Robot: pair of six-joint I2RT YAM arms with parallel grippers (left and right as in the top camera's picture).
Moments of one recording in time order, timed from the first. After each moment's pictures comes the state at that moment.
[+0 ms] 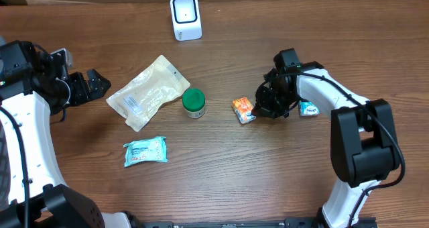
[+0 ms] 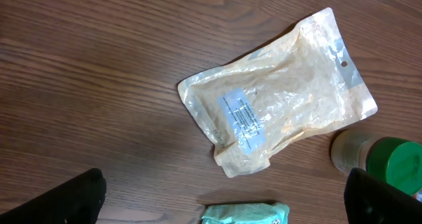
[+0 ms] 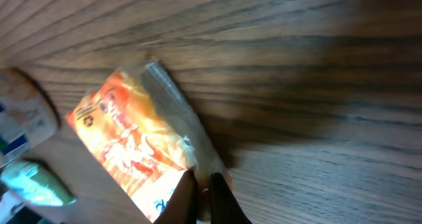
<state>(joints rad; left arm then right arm) 0.43 1.57 1.42 -1.05 0.28 0.06 0.23 1.98 1.27 -0.80 -0.48 0.43</state>
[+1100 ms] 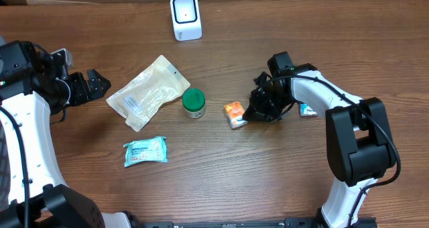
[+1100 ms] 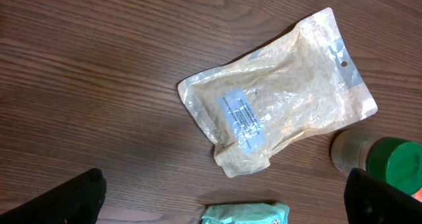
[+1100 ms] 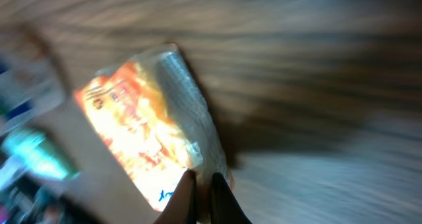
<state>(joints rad) 0.43 1.57 1.42 -1.05 0.28 0.06 0.26 2.00 1.27 -0.80 -0.59 0.34</state>
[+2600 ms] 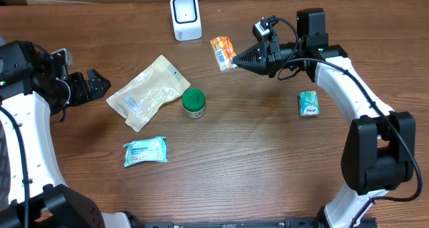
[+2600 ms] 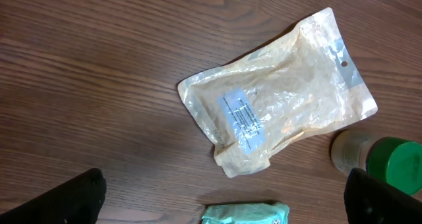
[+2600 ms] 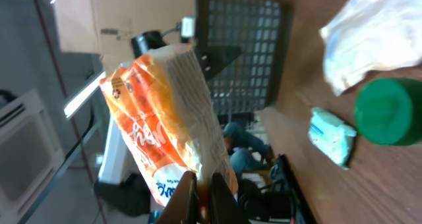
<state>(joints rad) 0.42 1.57 1.42 -1.05 0.28 0.06 0.15 1.91 1.43 -0.33 -1.49 0.67</state>
